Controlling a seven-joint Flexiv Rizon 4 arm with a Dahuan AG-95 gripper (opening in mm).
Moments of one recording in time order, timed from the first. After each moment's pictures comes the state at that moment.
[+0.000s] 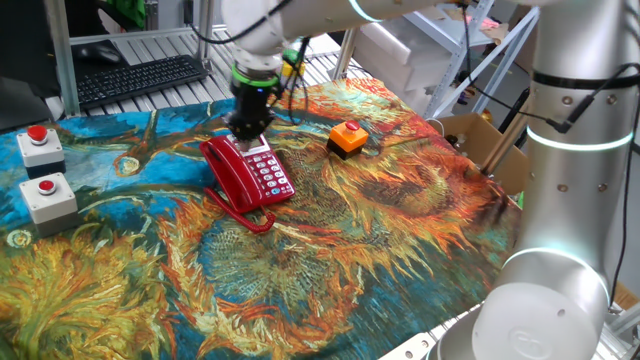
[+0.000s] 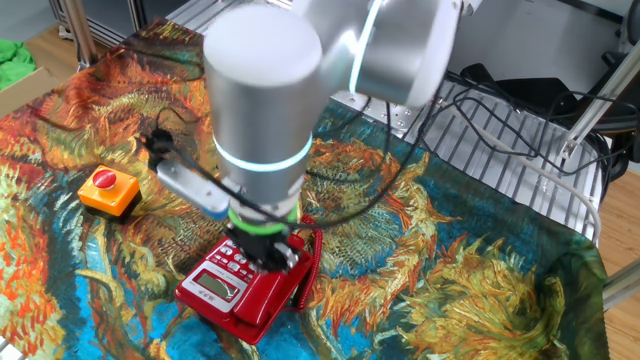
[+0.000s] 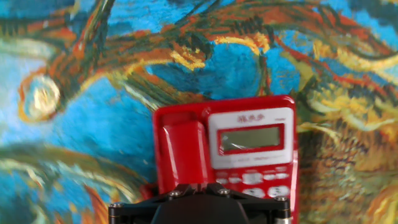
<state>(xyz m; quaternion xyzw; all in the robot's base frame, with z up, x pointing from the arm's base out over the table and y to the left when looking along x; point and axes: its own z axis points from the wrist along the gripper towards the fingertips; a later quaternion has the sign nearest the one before) 0.626 0.032 0.094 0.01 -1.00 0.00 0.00</state>
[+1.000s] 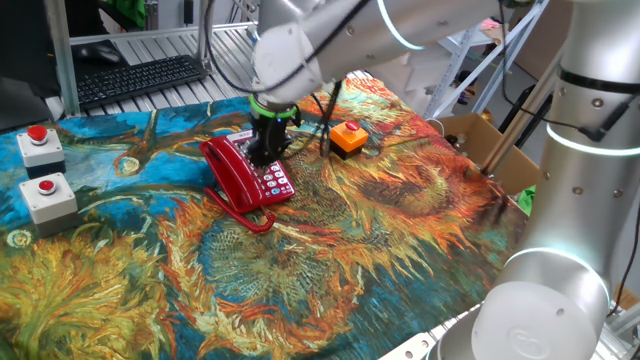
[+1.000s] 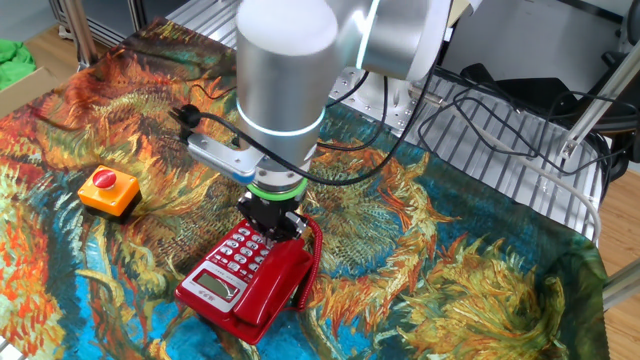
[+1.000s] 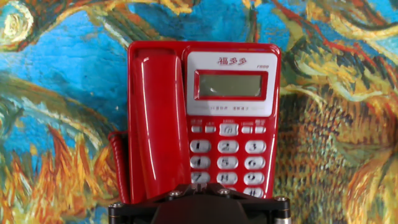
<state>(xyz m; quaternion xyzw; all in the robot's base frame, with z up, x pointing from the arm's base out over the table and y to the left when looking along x) 0.569 0.023 0.068 0.02 -1.00 0.01 -0.02</state>
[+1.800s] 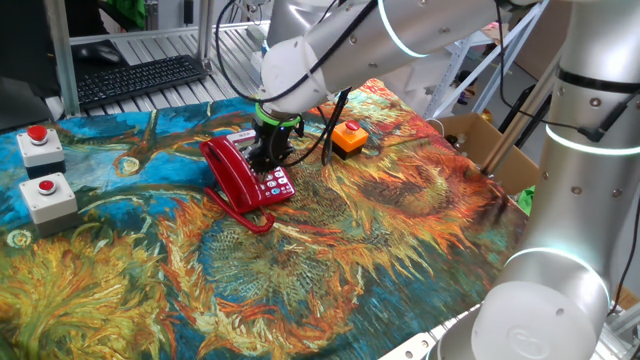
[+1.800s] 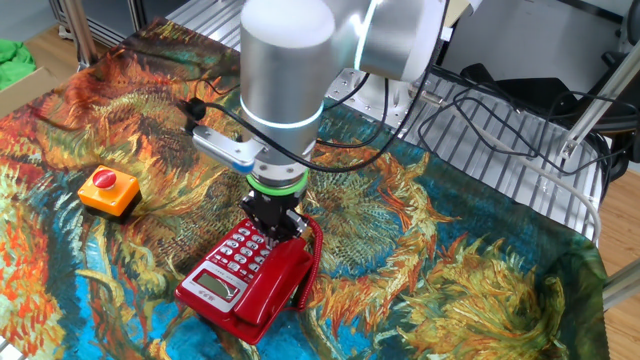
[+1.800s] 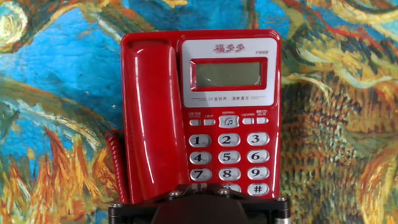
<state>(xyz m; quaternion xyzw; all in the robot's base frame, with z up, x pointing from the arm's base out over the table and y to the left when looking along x) 0.568 0.025 0.055 -0.01 -1.00 -0.02 -0.03</state>
